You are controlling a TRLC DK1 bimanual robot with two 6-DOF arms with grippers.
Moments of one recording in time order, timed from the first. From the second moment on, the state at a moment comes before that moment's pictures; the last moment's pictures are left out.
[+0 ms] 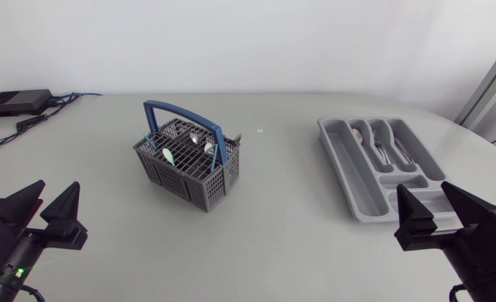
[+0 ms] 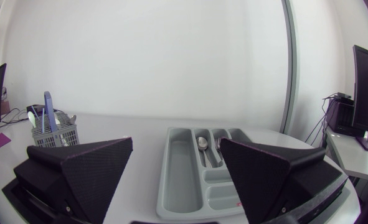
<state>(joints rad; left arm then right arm) 0.03 0.05 0.04 -0.01 0.08 0.00 0.05 0.06 0.03 -0.02 0.01 0.00</state>
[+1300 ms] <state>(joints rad) 0.03 0.73 0.47 -0.08 0.08 -0.08 0.19 0.43 0.25 0.06 0.01 0.00</state>
